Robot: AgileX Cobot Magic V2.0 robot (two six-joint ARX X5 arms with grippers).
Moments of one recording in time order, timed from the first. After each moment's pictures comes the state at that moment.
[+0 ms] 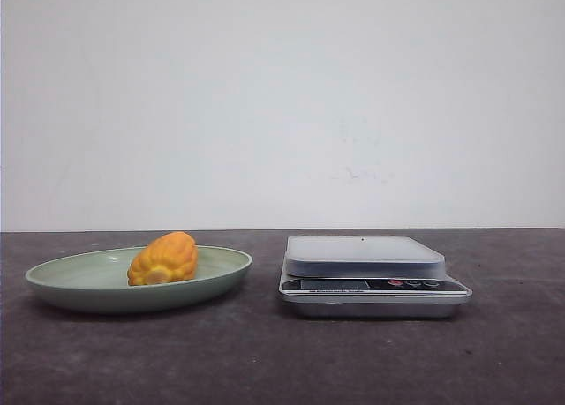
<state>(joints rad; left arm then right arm) -0.06 0.60 0.62 -0.17 0.10 -0.31 0.04 0.43 0.56 -0.25 -0.12 0.31</state>
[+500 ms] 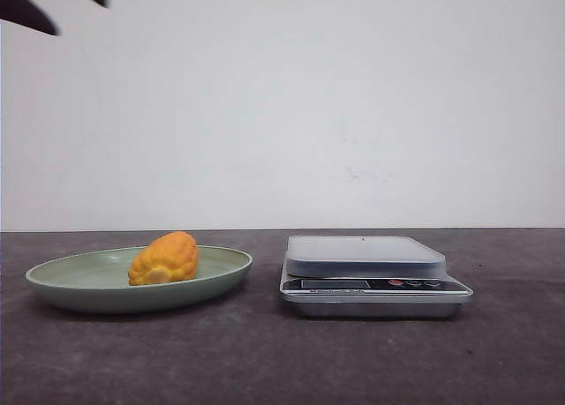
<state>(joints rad) -0.32 1.07 1.03 -0.38 0.10 -0.25 0.04 0.70 0.86 -0.45 -0.29 0.25</state>
